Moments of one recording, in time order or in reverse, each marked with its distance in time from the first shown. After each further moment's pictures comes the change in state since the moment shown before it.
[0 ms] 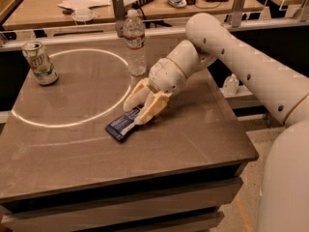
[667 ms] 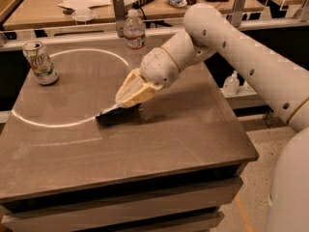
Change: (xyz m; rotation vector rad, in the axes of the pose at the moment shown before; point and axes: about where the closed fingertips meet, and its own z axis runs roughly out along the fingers) arm -0.045 -0.016 0.001 0.086 -0.036 -0.076
